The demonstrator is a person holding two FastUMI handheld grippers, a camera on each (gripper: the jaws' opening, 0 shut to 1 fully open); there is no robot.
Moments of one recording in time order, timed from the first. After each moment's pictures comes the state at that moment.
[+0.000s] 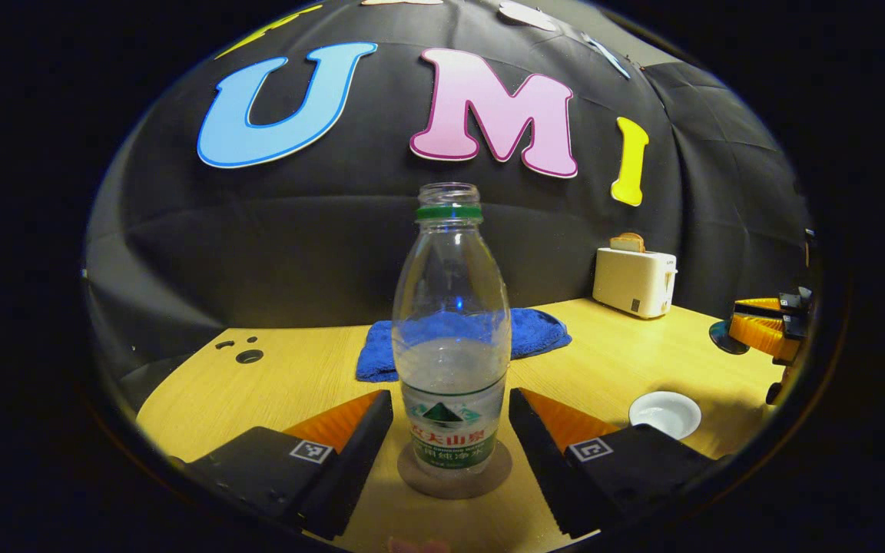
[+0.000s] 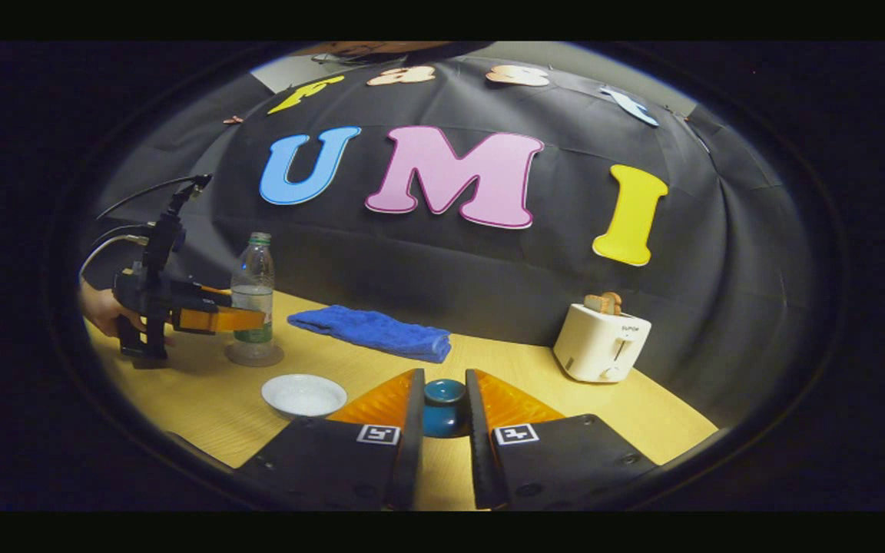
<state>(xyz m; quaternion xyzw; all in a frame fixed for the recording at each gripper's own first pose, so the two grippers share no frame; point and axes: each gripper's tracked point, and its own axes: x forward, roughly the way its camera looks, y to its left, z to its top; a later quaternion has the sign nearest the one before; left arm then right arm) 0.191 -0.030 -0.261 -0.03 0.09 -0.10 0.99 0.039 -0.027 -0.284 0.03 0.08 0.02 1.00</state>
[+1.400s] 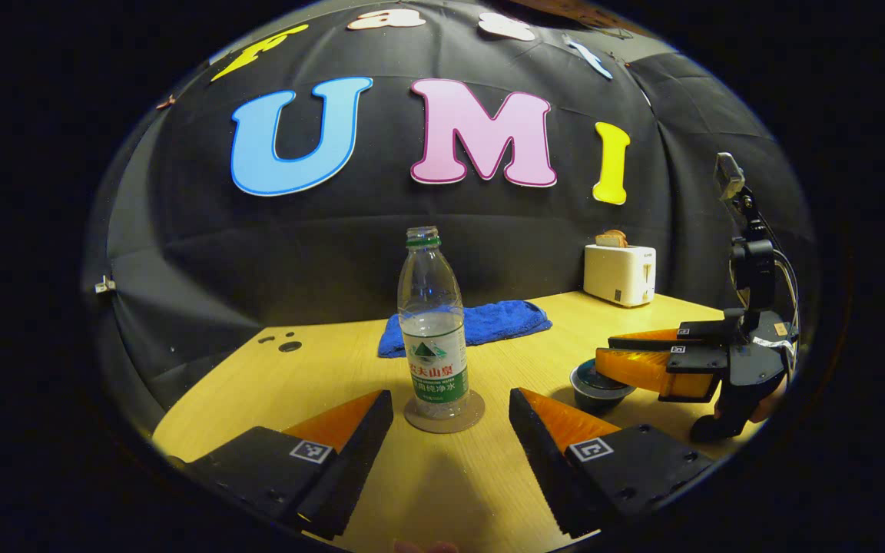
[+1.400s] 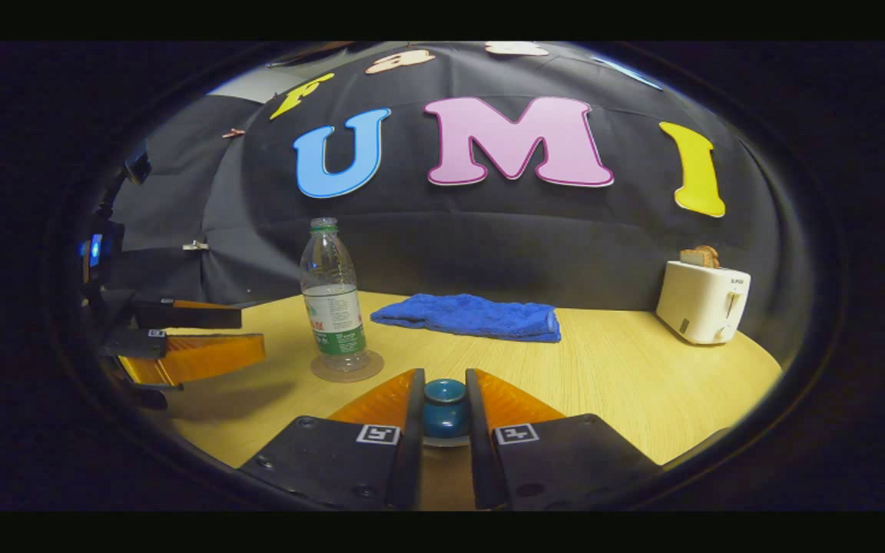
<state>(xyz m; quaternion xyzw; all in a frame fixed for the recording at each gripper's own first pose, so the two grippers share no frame) 0.086 -0.029 -0.243 0.01 0.08 -0.07 0.99 0.063 0.096 -0.307 0.12 0.13 0.12 0.98</state>
